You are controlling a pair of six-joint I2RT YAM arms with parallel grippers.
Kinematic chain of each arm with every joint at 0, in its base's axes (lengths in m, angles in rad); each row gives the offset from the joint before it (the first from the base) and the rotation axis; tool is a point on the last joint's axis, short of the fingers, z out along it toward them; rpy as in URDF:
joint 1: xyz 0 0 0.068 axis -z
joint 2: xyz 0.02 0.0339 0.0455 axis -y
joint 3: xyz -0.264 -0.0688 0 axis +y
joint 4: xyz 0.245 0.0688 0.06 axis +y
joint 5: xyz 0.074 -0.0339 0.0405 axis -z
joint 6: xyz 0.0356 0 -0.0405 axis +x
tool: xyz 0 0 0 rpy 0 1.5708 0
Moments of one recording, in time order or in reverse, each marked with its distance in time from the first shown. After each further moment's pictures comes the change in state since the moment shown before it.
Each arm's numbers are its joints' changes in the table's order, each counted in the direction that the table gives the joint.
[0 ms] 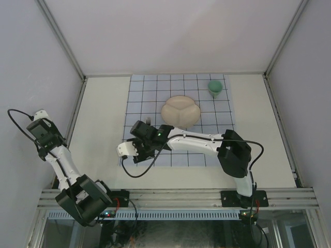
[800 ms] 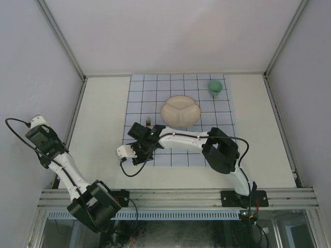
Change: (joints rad) left arm -0.061 0.132 0.054 0.041 0.008 -0.025; right arm 0.020 -0.164 -0.106 0.058 -0.134 -0.055
